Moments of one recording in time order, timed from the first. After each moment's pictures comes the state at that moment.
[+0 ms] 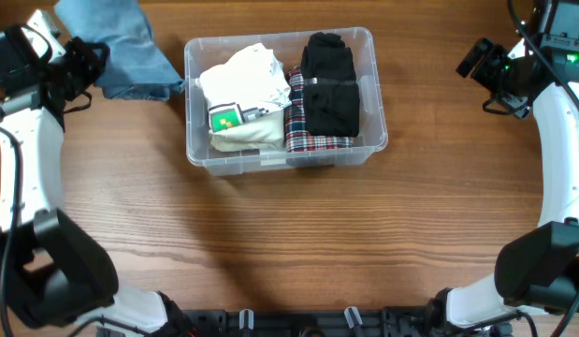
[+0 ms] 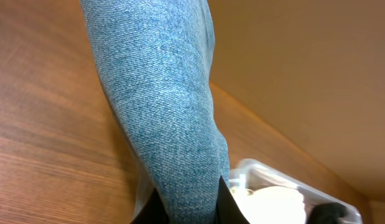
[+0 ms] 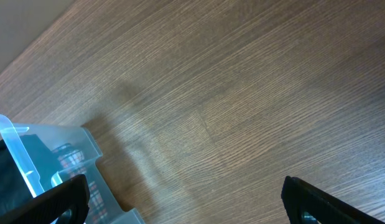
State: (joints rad) left arm 0.39 1.73 1.42 -0.36 0.53 -0.42; right arm -0.21 1.72 1.62 -0.96 -0.06 0.41
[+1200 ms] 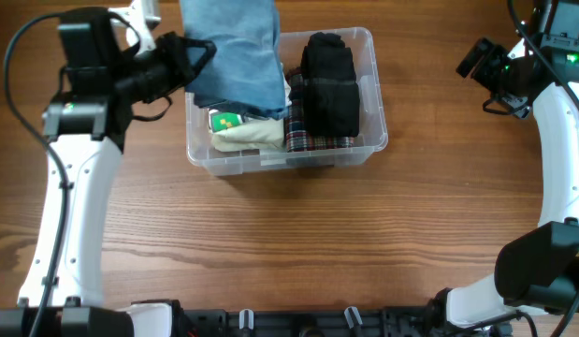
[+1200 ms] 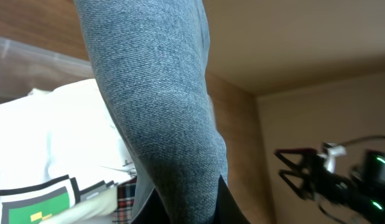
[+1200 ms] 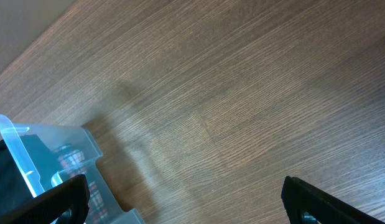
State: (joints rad) left arm 0.00 1.48 1.42 -0.54 0.65 -0.61; right arm -0.21 1.72 1.62 -0.96 -0.06 0.41
